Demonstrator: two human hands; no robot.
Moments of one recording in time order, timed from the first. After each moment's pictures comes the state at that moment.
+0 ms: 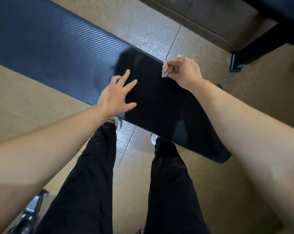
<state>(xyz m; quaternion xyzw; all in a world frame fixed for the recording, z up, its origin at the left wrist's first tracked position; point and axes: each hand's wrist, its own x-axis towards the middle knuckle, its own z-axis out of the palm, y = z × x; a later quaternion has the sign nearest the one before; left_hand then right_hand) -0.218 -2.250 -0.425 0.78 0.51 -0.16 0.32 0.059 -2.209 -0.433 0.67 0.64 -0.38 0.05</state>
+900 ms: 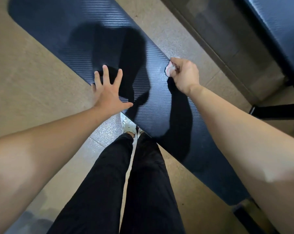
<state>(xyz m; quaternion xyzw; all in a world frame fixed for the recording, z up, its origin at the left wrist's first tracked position) -0.433 -2.168 -0.430 0.60 0.72 -0.20 0.29 -0.182 -2.060 -0.444 0.66 0.65 -0.38 0.03</state>
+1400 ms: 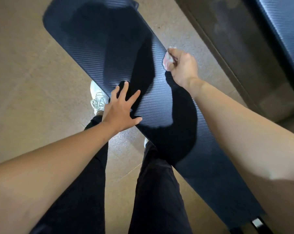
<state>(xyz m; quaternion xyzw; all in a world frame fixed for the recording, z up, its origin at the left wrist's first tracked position) -0.464 -2.166 -0.419 0.61 0.70 -0.17 0.32 -0.279 -1.981 -0.466 0.62 0.64 -0.45 -0.01</state>
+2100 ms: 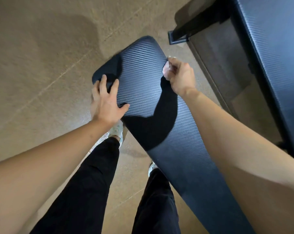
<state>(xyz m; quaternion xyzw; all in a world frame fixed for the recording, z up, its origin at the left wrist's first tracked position) -0.681 -2.036 -0.441 0.51 0.81 -0.04 0.29 -0.482 -1.858 -0.457 0.63 0.66 -0.42 0.01</state>
